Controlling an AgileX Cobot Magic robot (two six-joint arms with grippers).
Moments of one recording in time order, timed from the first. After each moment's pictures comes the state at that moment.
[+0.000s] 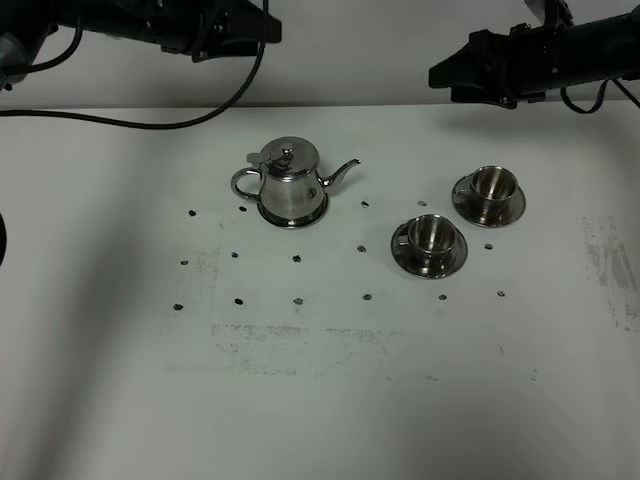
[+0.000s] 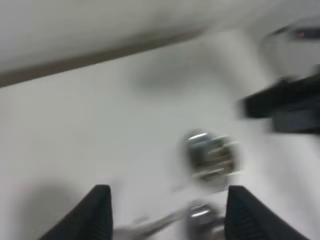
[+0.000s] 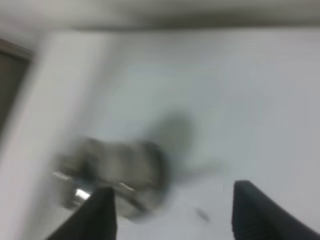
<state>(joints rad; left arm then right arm) -0.08 2.50 -2.48 -0.88 1.08 0.41 -0.16 2.38 -2.08 1.02 1.10 -0.62</state>
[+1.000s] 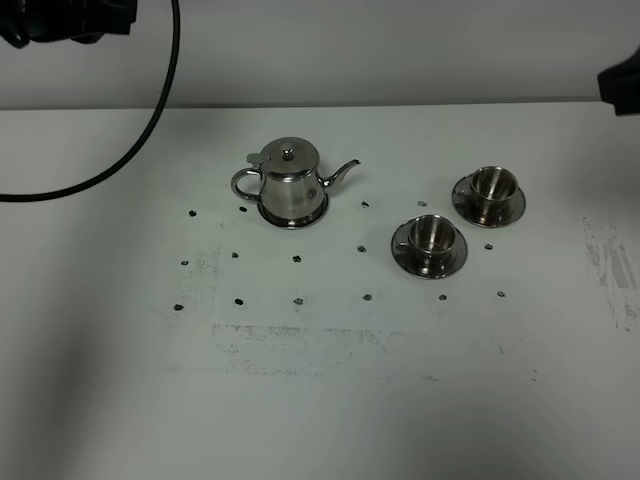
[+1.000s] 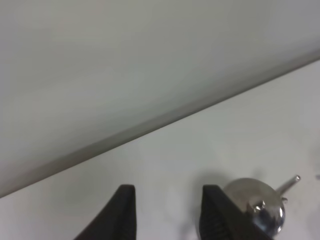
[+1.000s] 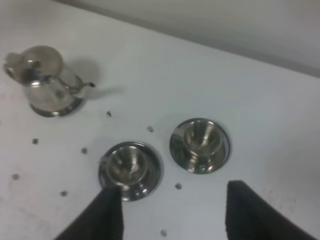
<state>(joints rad) -0.03 1.73 -1.50 -0.77 0.53 0.91 -0.08 1.18 -1.21 0.38 0.85 -0.48</state>
